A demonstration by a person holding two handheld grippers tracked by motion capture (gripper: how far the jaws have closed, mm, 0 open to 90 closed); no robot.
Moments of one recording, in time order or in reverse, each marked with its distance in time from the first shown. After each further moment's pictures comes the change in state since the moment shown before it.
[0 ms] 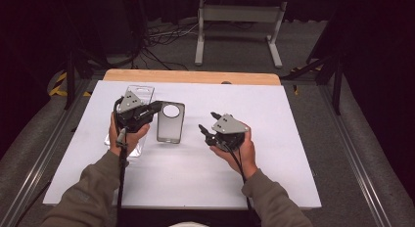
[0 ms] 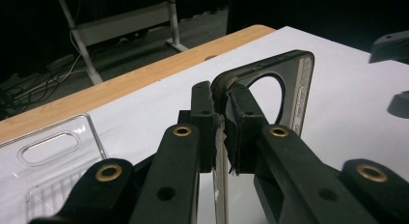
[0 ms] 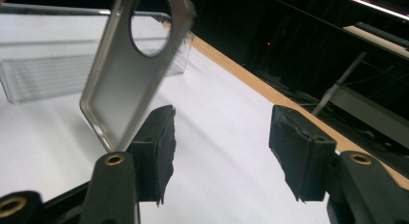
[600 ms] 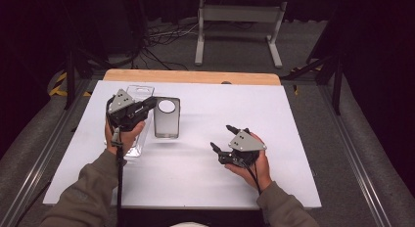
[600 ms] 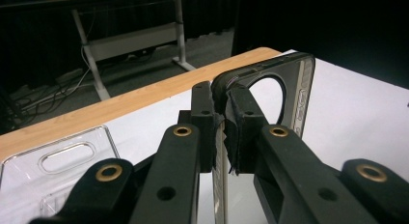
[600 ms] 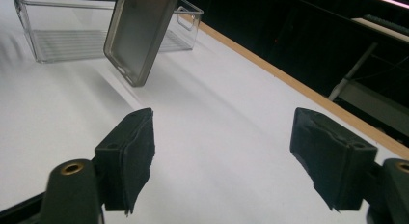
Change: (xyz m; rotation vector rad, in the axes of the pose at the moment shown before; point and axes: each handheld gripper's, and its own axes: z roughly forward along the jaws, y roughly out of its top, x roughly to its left) left arm 0.008 0.000 -0.009 -0.085 0.020 -0.032; right arm 0.001 -0.046 -0.032 -0.013 0.035 0.013
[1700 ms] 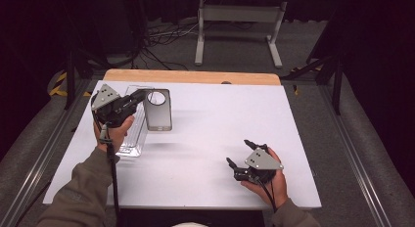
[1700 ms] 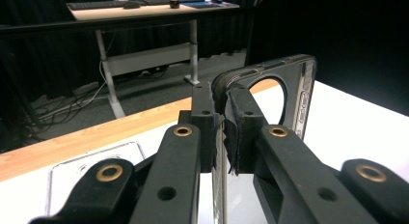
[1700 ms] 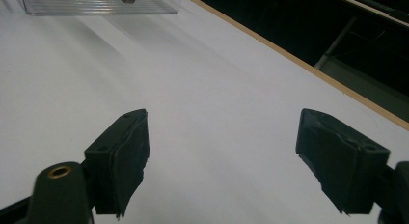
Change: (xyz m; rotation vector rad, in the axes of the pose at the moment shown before) left arm 0.017 0.011 -0.023 -0.081 0.056 -0.034; right arm 0.005 -0.034 -0.047 0.072 -0.067 0.008
